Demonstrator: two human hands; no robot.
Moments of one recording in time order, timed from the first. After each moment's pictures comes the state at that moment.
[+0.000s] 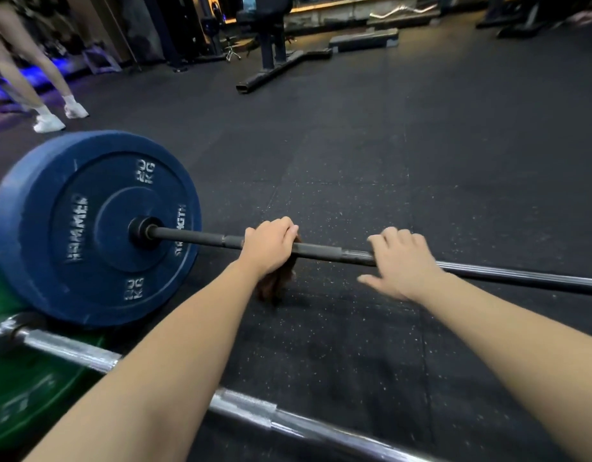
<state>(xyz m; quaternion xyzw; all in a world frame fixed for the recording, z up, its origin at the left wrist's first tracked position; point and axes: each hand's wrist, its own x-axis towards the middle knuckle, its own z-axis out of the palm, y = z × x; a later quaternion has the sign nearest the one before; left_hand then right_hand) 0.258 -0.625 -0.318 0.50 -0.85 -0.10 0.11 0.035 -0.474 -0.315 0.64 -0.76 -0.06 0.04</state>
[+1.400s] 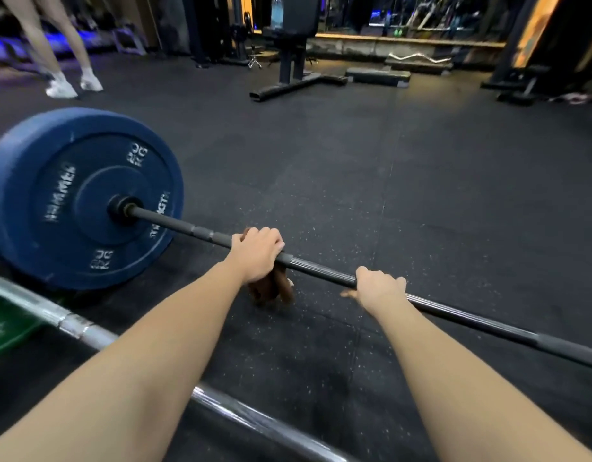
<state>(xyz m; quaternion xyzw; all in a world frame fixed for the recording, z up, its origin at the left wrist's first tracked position) 0.206 -0.565 -0.304 0.53 -0.84 -0.08 0.06 -0.022 -0.447 -0.311 0.57 -0.81 -0.05 -0.11</state>
